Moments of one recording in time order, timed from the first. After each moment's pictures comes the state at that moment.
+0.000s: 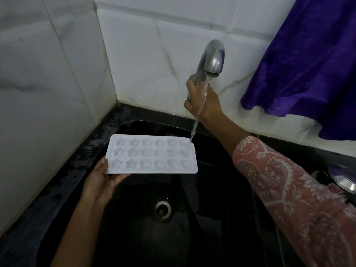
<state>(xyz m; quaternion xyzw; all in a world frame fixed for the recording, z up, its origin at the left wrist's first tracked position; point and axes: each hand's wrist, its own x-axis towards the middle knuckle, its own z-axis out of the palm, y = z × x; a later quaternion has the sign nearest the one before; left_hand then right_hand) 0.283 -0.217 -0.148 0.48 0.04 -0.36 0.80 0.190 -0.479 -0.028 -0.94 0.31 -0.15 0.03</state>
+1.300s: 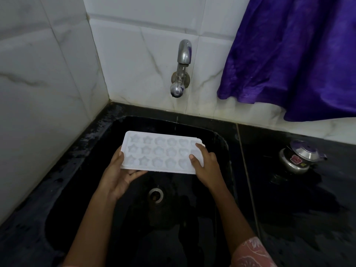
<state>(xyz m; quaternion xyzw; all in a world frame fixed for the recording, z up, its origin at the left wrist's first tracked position) 0.210 -0.205 -0.125 0.47 -0.07 -0.45 0.76 0.022 -0.343 -0.113 -0.77 0.45 -0.19 0.41</state>
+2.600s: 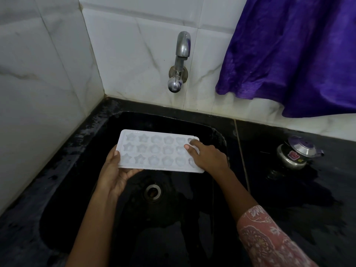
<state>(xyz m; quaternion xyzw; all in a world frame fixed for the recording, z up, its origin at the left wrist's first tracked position) 0.201 -0.212 -0.122 0.49 -0.02 -0.39 0.78 0.032 -0.372 -0.093 -0.86 0.47 0.00 0.19</state>
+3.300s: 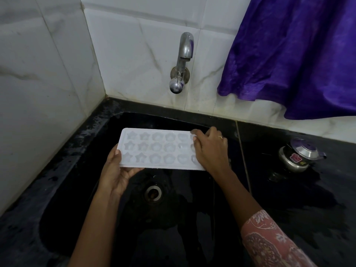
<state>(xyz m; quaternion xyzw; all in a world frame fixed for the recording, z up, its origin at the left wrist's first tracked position) 0.204 -0.216 -0.123 0.48 -0.01 -0.39 0.79 0.039 -0.373 -0.088 -0.89 0.42 -0.18 0.05</state>
